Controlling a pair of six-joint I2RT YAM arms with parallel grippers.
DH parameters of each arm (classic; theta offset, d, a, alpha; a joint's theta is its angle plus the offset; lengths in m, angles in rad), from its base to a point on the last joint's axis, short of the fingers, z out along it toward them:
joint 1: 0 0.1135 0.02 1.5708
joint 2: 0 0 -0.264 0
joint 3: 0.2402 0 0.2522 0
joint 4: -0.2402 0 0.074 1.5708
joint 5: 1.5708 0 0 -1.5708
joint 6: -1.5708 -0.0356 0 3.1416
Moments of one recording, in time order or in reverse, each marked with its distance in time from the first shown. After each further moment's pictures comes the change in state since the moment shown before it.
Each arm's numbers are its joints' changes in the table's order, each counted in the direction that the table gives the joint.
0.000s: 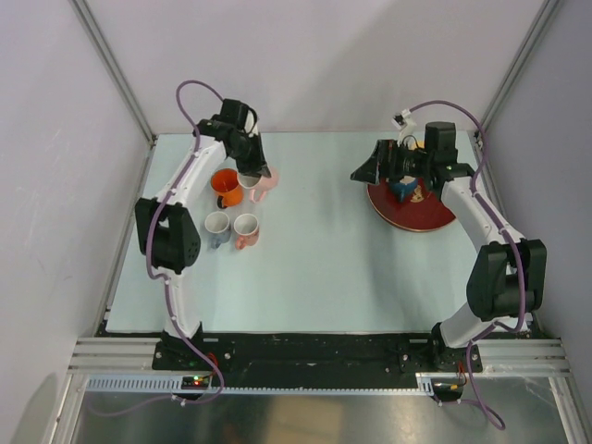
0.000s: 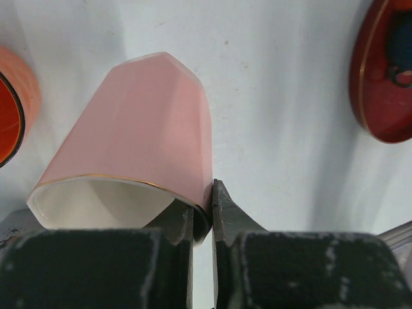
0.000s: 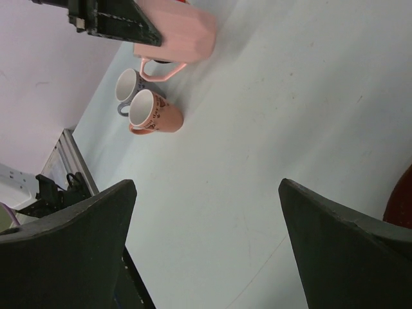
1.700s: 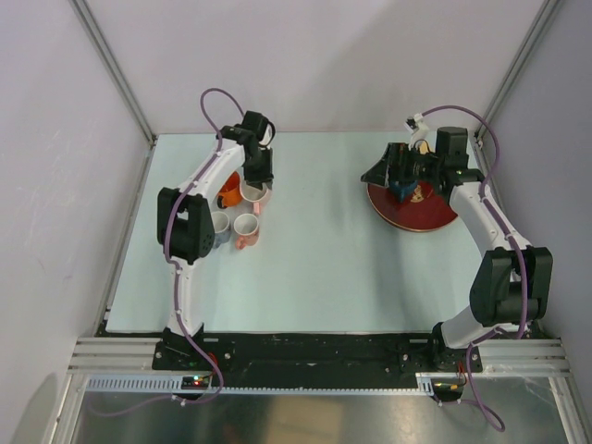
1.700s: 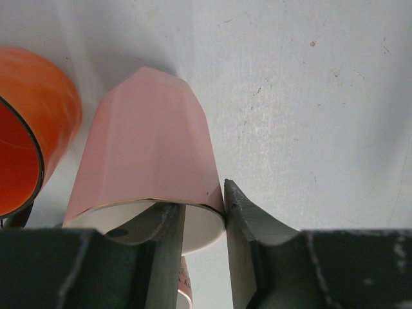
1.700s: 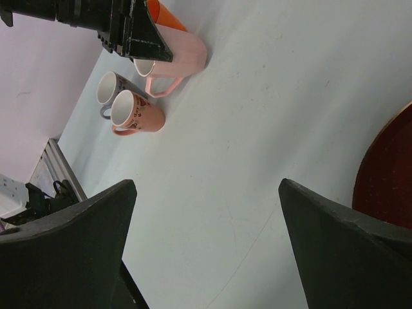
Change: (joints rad) left arm -0.066 -0.169 0.041 -0.032 -0.232 -0.087; right arm -0.059 0.045 -0.057 -0.014 0.024 0.026
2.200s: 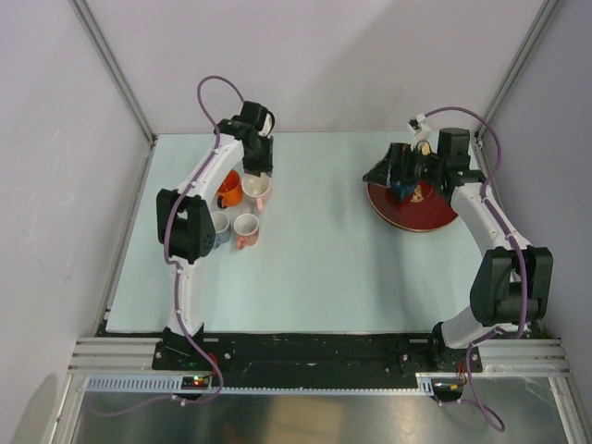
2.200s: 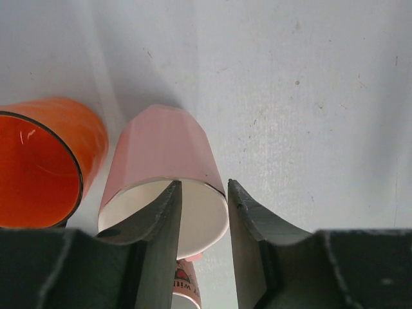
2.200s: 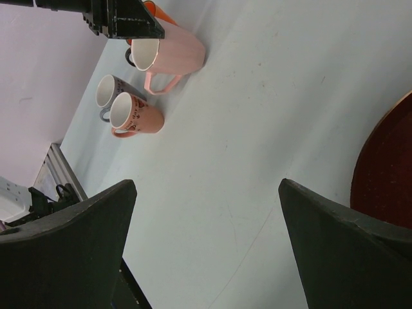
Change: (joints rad) left arm 0.000 -0.009 0.089 0.014 -0.044 -0.058; right arm -0.014 0.000 -0.009 0.007 0.000 -0.019
